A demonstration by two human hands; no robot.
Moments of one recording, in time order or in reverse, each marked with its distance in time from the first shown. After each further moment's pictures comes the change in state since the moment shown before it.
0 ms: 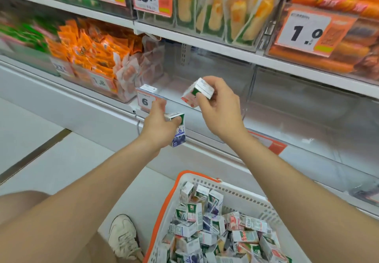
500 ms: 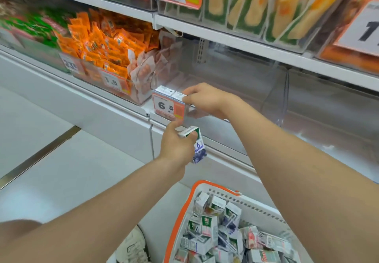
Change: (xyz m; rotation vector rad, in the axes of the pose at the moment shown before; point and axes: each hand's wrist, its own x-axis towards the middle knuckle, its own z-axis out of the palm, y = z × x) left_hand 0.011 -0.030 0.015 -0.378 0.045 -0.273; right_hand 0.103 0.009 0.093 0.028 -0.745 0.406
